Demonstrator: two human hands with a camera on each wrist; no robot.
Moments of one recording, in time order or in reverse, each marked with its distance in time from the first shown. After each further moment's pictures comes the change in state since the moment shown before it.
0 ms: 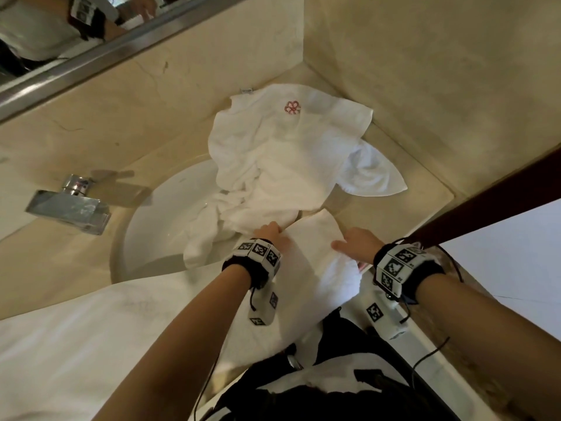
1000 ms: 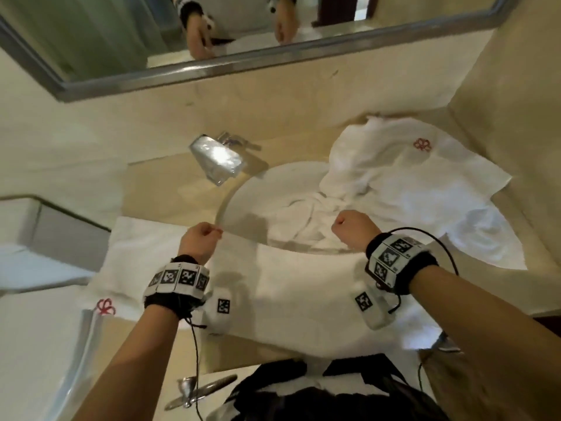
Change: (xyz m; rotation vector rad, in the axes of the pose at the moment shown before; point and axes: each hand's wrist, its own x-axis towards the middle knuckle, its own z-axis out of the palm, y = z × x) left_hand -0.131 -0.257 -0.038 -0.790 0.662 -0.398; right_hand -0.004 -0.191 0.050 -0.223 0.030 -0.381
